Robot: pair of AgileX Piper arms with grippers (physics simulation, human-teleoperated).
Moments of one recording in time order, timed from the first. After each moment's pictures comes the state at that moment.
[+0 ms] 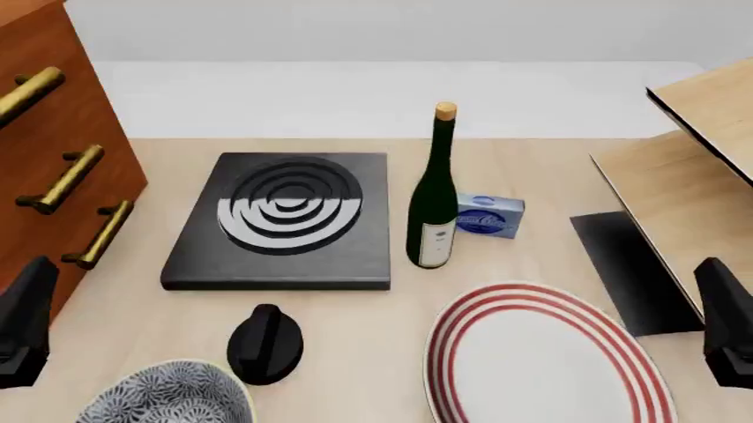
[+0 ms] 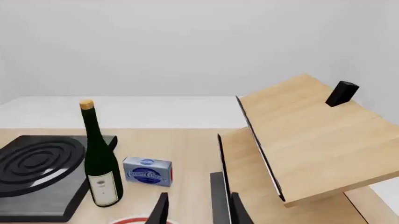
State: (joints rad) left arm -0.01 0.00 0.00 0.00 0.00; right arm 0.00 0.00 0.00 0.00 0.00
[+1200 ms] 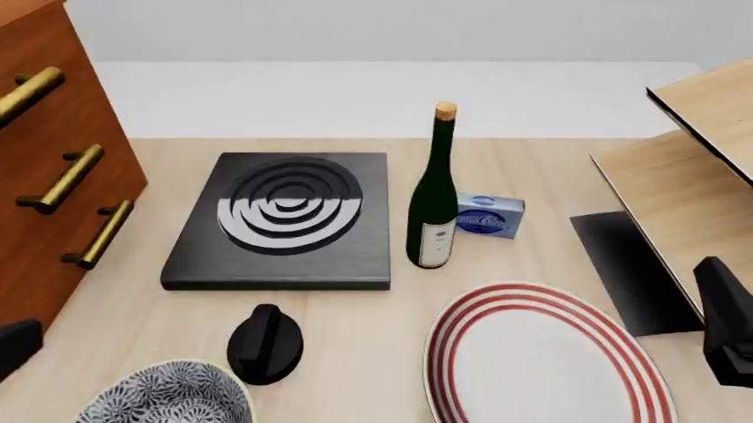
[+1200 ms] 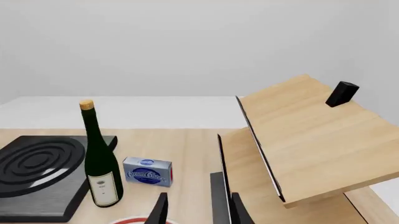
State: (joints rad) left arm -0.28 0.17 -0.56 0.96 0.05; right arm 0.00 0.01 -0.01 0.00 0.00
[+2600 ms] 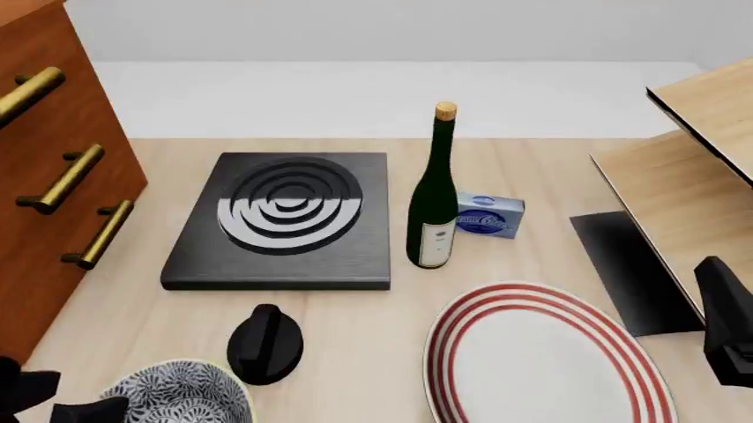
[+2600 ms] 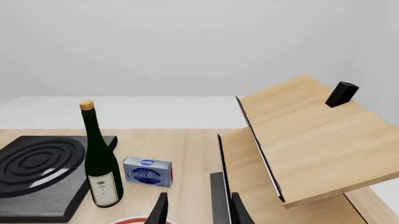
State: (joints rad) left arm -0.33 0.29 -0.28 0.89 -0.03; right arm 0.00 0.01 -0.01 0.00 0.00
